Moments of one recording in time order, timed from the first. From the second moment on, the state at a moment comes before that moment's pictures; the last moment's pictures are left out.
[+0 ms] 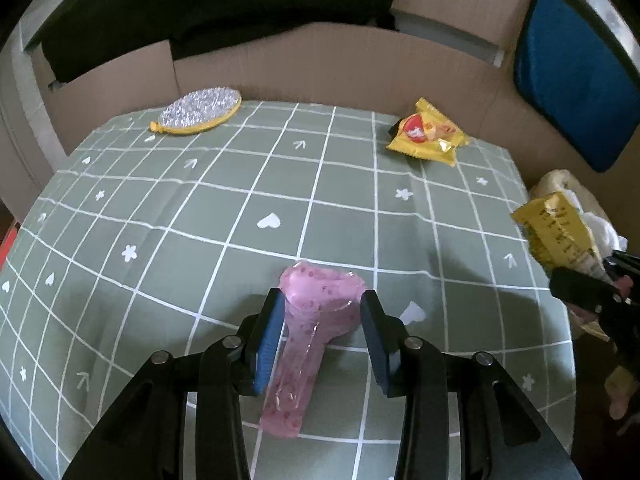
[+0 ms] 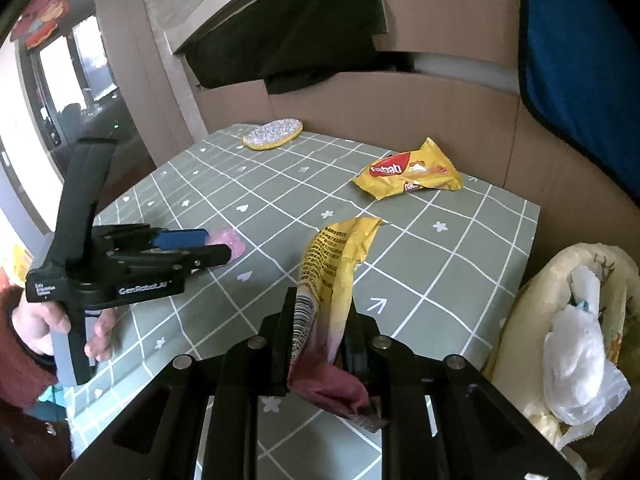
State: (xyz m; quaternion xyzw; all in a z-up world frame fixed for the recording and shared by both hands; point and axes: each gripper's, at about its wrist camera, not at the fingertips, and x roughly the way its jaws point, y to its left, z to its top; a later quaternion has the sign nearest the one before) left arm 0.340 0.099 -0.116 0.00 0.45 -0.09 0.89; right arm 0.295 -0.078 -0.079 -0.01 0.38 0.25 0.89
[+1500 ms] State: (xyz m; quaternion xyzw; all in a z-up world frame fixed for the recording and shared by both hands) left arm 0.271 -0.115 -0.007 -0.01 0.31 -0.26 0.91; right arm 0.214 -0.275 0.005 0.05 0.26 0.04 0.96
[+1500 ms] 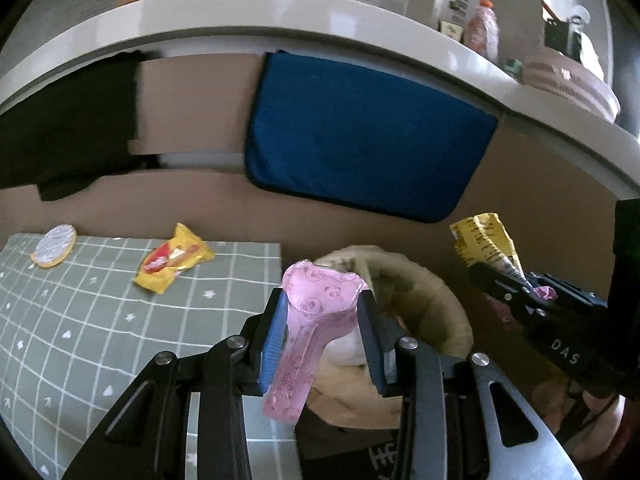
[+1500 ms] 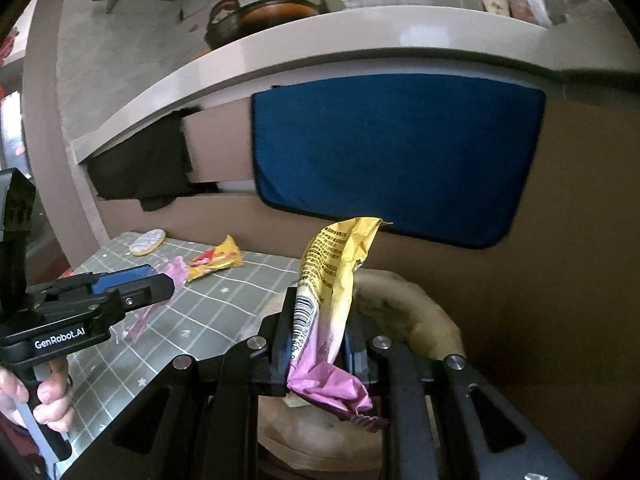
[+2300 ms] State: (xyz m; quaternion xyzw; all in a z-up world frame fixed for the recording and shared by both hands) left arm 0.350 -0.182 -0.108 -0.05 0.44 -0.31 0.84; right arm 0.237 -0.311 -0.025 0.08 0.29 0.00 0.95
